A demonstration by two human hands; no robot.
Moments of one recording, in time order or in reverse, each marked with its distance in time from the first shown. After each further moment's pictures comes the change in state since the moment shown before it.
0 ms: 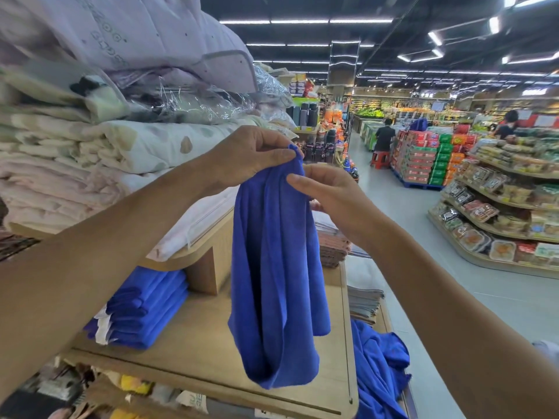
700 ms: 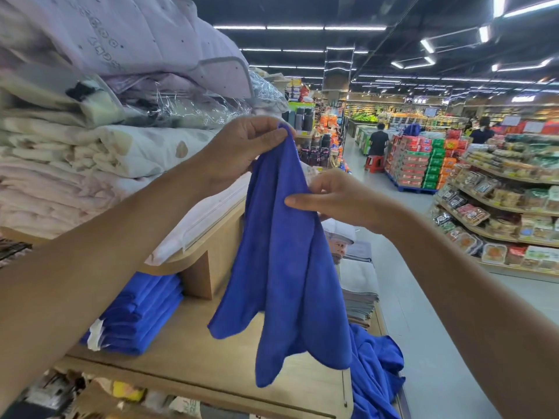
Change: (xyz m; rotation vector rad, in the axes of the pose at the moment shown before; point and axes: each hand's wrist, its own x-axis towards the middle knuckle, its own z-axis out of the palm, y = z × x) left_hand 0.006 0.010 0.003 -0.208 0.091 0.014; right_hand -0.001 -0.029 -0.024 -0.393 -0.244 0.077
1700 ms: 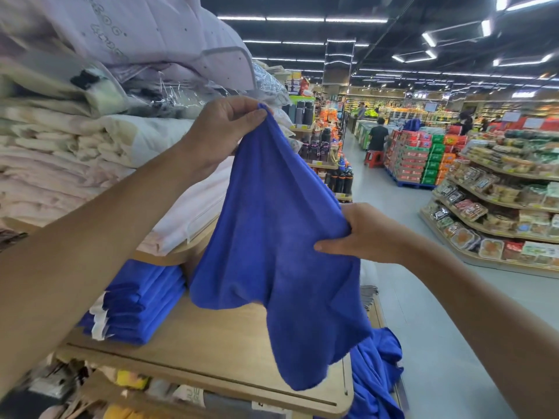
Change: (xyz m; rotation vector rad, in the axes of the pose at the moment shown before) left_hand -0.004 0.001 -0.024 0.066 0.237 0.000; right_hand -0.044 0.031 0.013 -0.529 0.039 0.183
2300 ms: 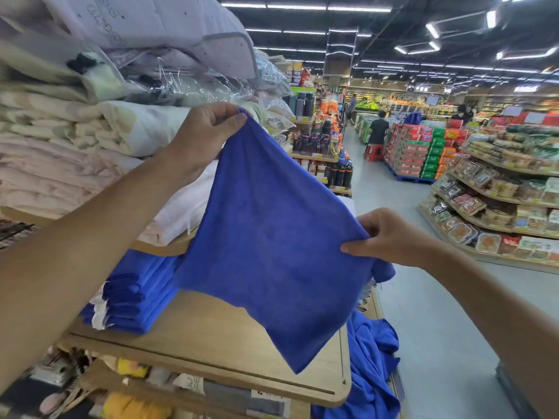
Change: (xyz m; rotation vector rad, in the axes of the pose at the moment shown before) left_hand -0.009 -0.030 -0.023 -0.009 0.094 -0.050; right_hand -0.012 0.051 0.010 0.250 -0.035 -0.008
